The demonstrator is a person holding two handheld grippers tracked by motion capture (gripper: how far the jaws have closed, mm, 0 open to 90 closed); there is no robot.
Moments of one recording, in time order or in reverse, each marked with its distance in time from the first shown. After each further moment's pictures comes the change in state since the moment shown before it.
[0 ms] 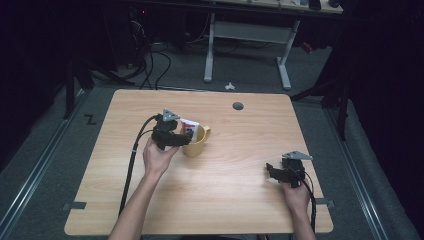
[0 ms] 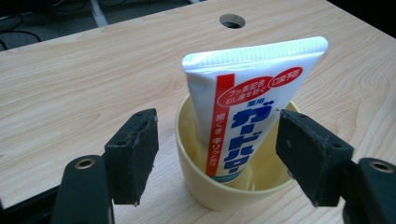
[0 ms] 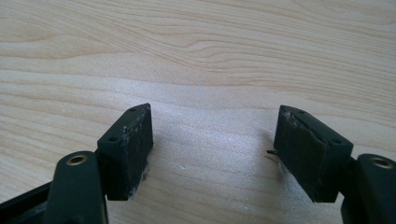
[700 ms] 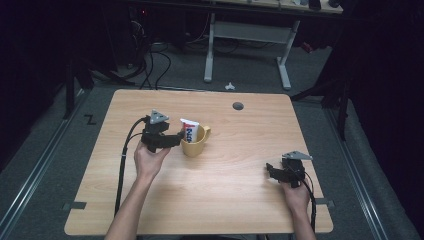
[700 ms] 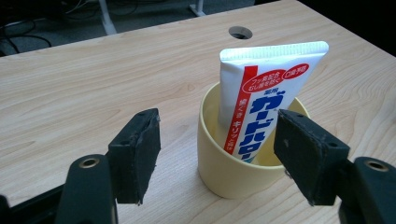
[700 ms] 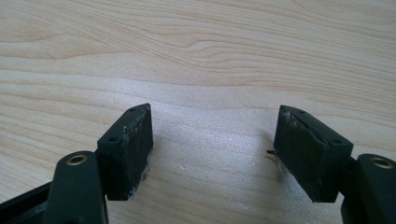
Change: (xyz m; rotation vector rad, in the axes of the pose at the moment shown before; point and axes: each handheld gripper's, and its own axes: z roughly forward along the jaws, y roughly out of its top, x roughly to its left) left arm 0.012 -0.009 -0.025 -0.054 0.010 -0.038; right arm 0.000 0.000 0.000 0.000 0.000 0.001
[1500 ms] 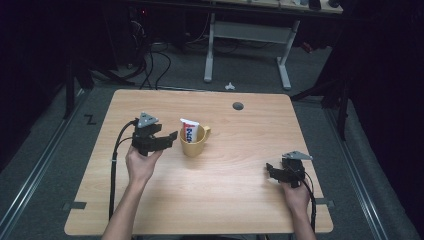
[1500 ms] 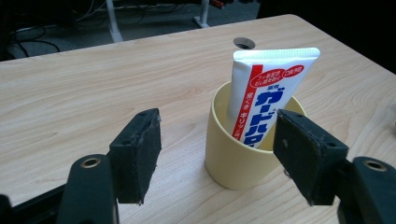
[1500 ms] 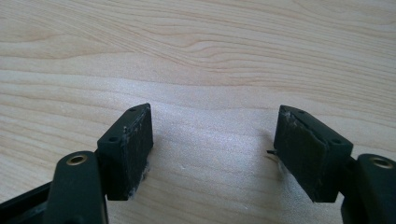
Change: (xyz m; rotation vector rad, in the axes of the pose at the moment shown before) left arm 0.008 -0.009 -0.026 -0.047 0.009 -0.029; right arm 0.000 0.000 0.000 0.000 0.000 0.000
